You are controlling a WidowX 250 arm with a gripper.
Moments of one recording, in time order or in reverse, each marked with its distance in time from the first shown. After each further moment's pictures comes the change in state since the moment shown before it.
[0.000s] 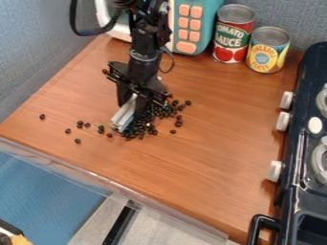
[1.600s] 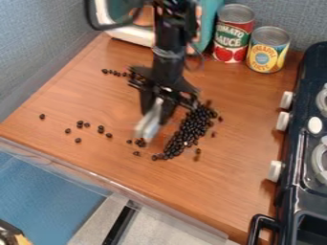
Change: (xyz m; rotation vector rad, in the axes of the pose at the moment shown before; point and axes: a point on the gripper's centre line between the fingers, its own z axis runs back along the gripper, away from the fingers) arm -0.012 -0.015 0.035 -0.051 0.021 0.090
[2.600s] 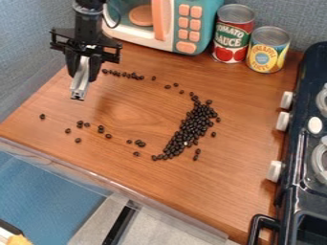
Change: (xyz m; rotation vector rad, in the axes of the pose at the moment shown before) arm 0.012 0.139 0.001 0.153 0.012 0.395
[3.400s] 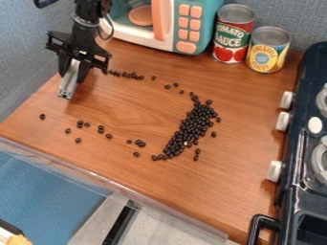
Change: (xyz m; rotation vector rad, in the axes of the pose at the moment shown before) arm 0.030 0.018 -0.034 0.157 0.013 -0.056
